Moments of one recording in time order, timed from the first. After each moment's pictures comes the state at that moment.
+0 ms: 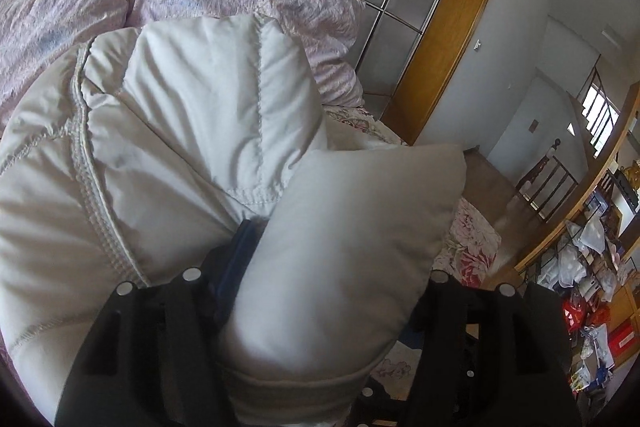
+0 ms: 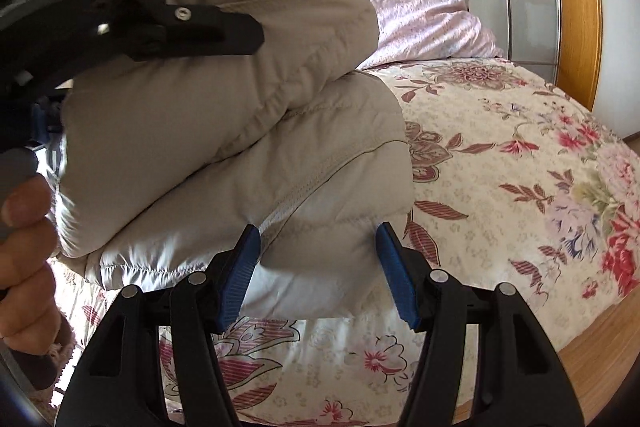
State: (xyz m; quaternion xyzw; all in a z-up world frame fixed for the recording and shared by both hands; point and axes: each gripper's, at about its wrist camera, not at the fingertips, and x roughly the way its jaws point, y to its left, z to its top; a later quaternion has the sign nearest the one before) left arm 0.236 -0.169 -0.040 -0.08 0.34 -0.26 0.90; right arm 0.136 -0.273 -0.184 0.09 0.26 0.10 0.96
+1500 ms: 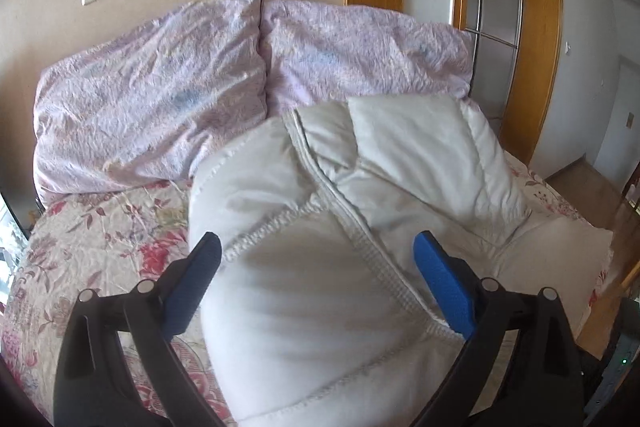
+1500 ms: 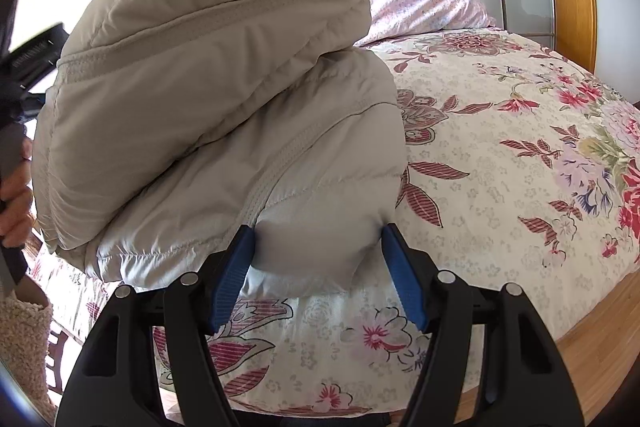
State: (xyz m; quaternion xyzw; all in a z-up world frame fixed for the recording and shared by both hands) left arm 0.238 -0.079 -0.014 0.01 0.30 -0.05 0.95; right arm 0.131 -0.278 -0.202 0.13 0.28 0.10 0.94
